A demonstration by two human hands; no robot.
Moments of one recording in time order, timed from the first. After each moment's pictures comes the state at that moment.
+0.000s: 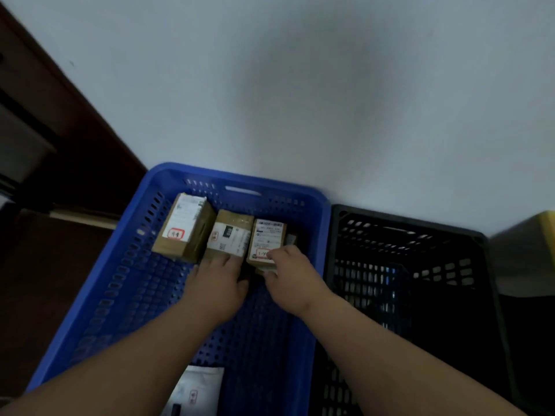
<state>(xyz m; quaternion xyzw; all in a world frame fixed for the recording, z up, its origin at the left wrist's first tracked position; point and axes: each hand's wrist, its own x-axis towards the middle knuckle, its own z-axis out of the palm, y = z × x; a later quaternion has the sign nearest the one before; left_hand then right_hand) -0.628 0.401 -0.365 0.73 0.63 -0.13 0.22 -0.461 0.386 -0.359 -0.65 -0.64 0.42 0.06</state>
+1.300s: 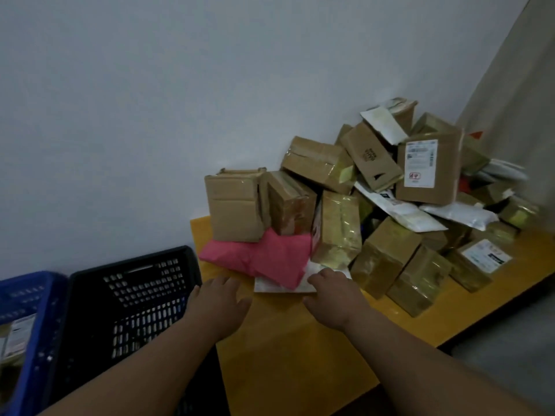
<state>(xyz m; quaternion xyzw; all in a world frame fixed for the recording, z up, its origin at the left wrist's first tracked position) -0.150 0.075 -0.171 0.91 0.38 -0.11 0.16 0.033 -0.075 -0.158 -0.87 -0.47 0.17 -0.01</state>
